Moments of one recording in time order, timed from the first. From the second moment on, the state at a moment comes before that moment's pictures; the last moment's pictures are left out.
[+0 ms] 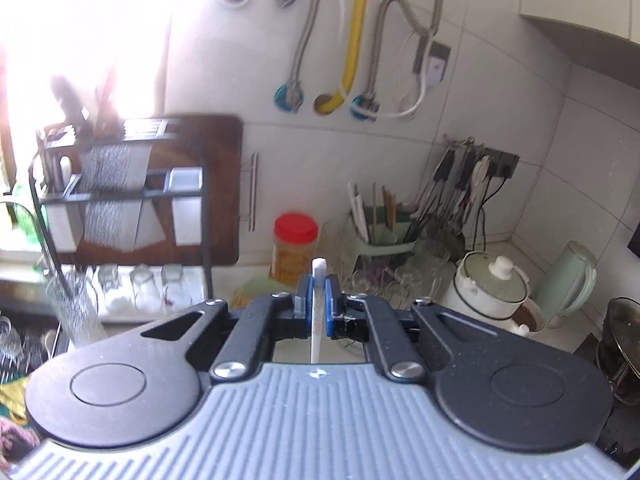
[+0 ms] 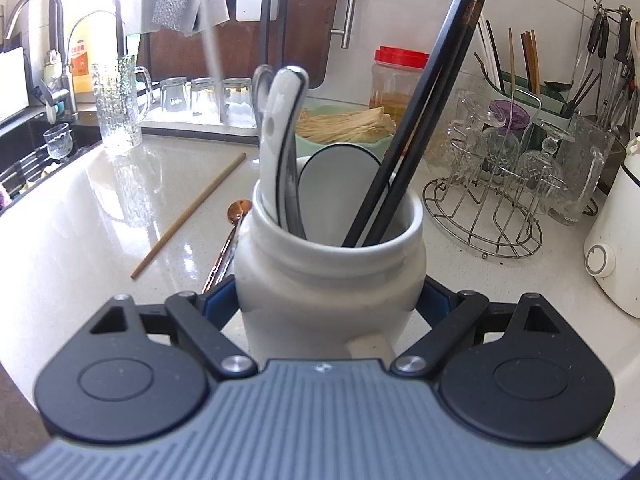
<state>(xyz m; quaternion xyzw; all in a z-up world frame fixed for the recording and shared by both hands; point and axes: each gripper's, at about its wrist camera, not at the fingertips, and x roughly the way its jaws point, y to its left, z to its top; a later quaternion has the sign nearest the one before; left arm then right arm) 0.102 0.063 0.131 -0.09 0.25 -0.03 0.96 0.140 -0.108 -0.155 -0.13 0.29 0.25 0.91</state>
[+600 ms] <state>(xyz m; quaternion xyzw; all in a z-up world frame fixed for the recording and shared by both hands) 0.115 0.019 0.140 -0.07 0.25 -0.09 0.96 0.139 -0.110 -0.155 -0.13 0.29 0.25 0.91</state>
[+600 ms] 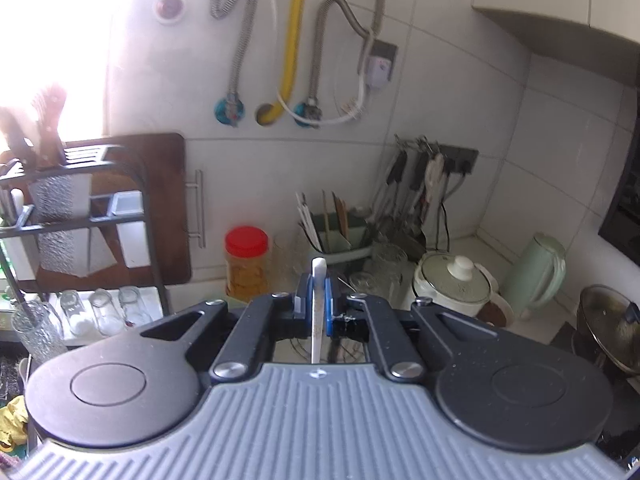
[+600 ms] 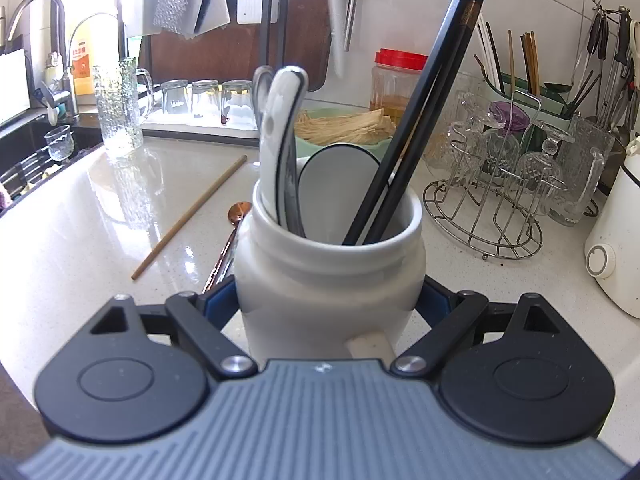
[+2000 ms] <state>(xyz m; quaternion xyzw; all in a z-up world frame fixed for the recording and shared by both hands) 0.148 -0.008 0.041 -0.05 0.34 -0.05 0.94 0.140 -0.118 -0.156 -0.12 0.28 0.27 0.91</state>
